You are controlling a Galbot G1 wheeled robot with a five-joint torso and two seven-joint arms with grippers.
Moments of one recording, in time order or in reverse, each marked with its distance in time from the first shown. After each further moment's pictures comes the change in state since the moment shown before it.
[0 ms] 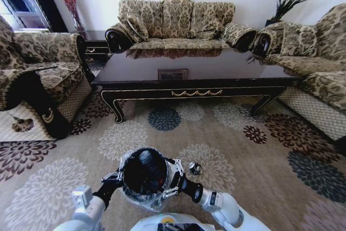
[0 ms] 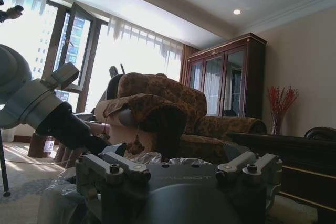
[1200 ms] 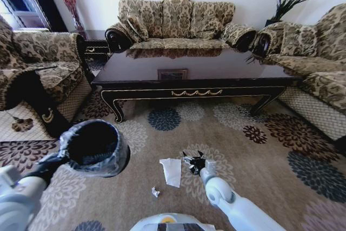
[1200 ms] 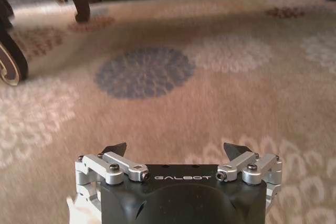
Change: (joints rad) left arm -0.096 0.180 -0.626 -0.001 -0.553 0.125 -0.260; right arm 0.264 0.013 -0.160 -0.195 0.469 -0.731 0.995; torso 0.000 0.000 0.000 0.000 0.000
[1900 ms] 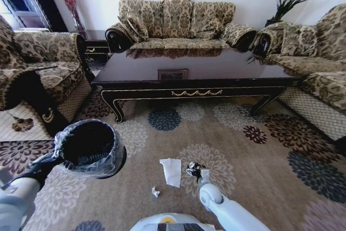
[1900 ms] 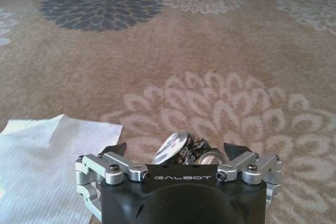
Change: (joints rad) left arm -0.004 -0.025 0.037 0.000 0.016 0.002 -0.002; right arm -0.013 0.104 -0.027 -0.265 -0.111 0.032 0.032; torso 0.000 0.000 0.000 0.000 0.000
